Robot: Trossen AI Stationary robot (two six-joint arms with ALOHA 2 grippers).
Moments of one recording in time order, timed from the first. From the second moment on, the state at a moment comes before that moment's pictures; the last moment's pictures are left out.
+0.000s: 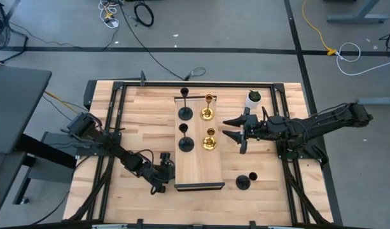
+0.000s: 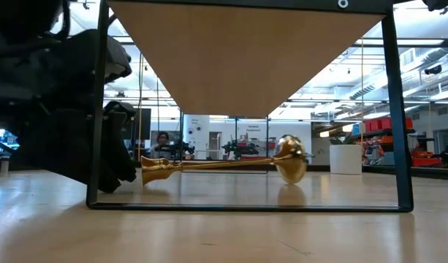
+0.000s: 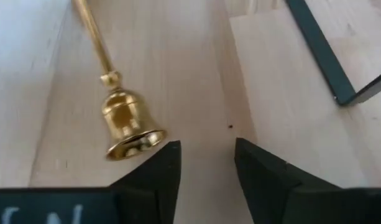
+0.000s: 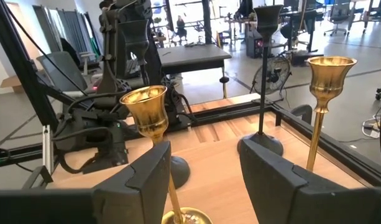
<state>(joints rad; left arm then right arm) -0.58 1.75 0.63 0.20 -0.42 -0.28 0.19 0.97 0.61 0.28 0.35 0.15</state>
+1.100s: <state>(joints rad) -0.58 1.76 0.63 0.09 -0.79 -0.31 0.19 0.97 0.61 0.27 0.32 0.15</state>
